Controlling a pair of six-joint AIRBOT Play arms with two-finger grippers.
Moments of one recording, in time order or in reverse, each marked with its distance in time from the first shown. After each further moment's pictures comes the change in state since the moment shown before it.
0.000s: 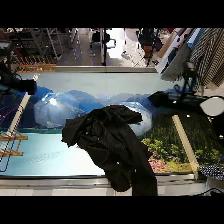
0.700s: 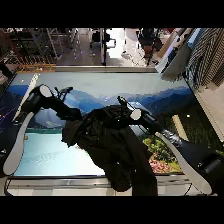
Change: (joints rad) left arm -0.068 -0.407 -0.131 -0.662 -0.068 0.319; right arm 0.350 -0.556 0.036 0.219 -0.152 0.126
